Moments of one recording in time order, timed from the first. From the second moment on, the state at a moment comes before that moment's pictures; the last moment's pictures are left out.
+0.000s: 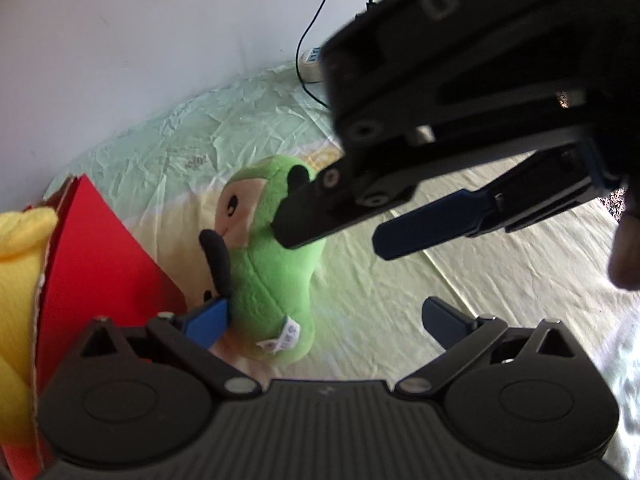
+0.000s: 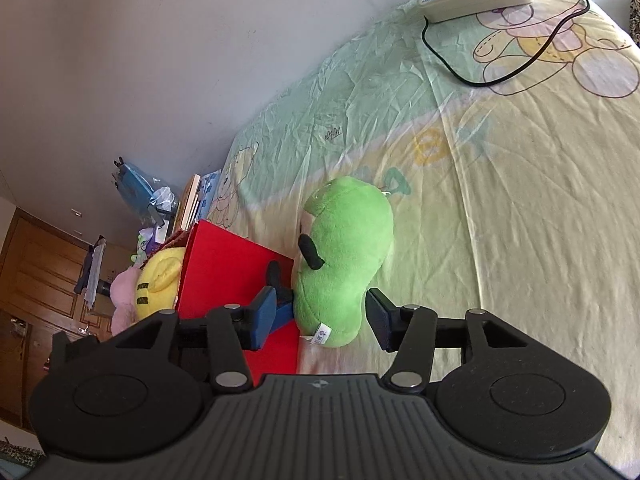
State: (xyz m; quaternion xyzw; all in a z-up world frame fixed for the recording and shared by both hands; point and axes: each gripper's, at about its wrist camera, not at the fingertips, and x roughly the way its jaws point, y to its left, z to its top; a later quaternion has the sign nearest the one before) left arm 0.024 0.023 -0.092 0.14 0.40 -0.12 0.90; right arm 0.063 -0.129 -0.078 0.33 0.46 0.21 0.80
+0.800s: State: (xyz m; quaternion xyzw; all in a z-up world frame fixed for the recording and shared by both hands) left arm 0.009 0.023 -0.085 0.14 0.39 -0.16 0.90; right arm 0.105 -0.124 -0.103 0.36 0.53 0.18 0.74
